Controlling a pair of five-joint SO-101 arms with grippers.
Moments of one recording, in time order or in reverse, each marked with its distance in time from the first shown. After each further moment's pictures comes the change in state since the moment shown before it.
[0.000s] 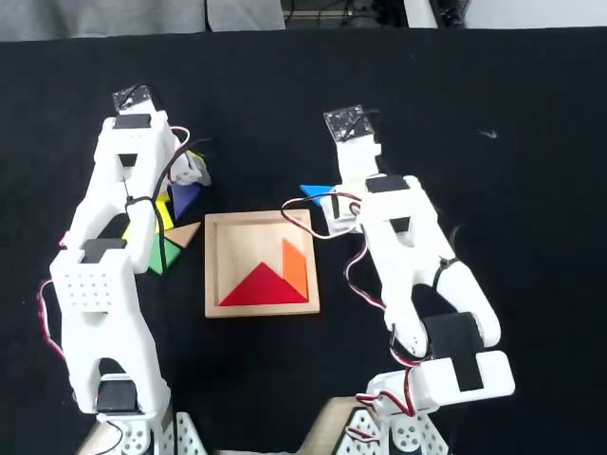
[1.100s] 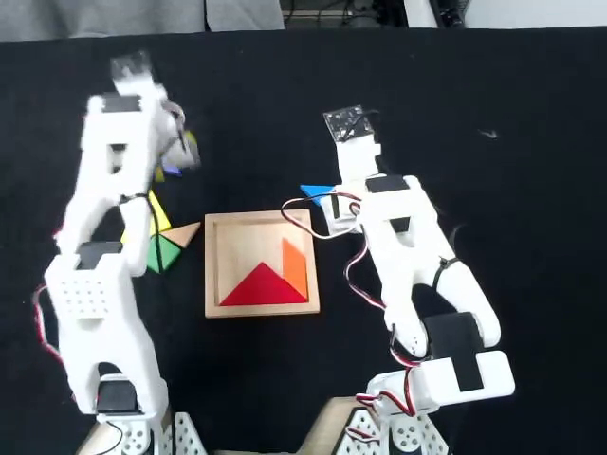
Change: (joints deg) left arm -0.9 -4.2 -11.9 6.6 -9.0; right arm 0.0 0.0 0.0 0.0 0.2
